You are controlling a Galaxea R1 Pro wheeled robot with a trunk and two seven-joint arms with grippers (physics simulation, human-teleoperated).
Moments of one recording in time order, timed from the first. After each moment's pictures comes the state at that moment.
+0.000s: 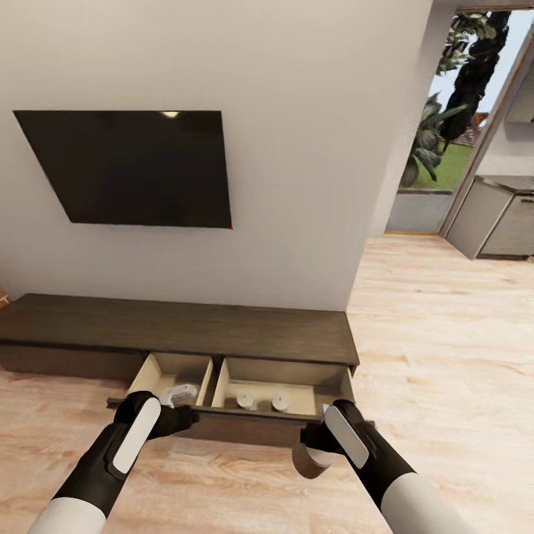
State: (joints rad) left arm -0.49 0.08 -0.11 -1.12 0.64 0.99 0.40; right arm -0.60 0.04 0.37 -0.79 -0.84 0.82 -0.56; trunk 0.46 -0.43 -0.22
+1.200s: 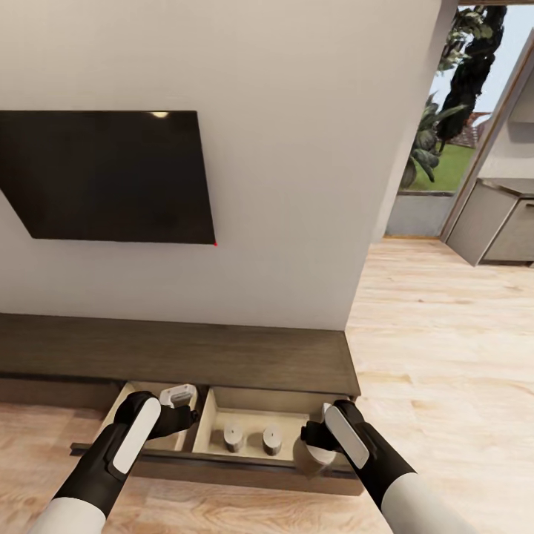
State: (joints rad) left arm -0.49 0.08 -0.11 -1.12 0.64 0.99 0.40; right arm -0.60 0.04 0.37 -0.79 -0.84 0.79 -0.56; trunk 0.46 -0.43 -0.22
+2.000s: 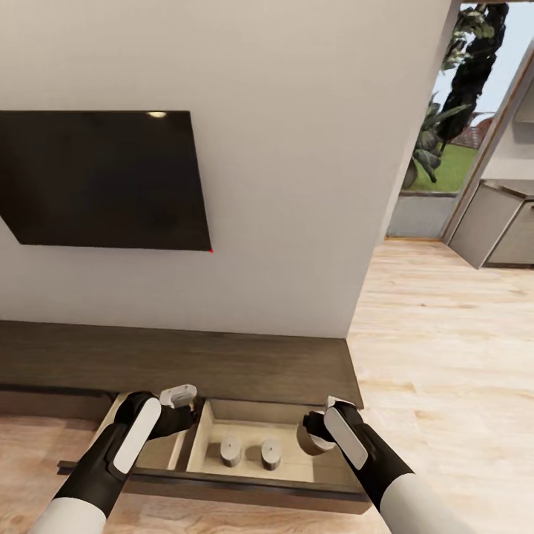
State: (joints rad) left arm -0.49 0.08 -0.11 -1.11 0.64 0.99 0.40; right arm -0.60 0.04 0.37 -0.77 -0.84 0.60 -0.59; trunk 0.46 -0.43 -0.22
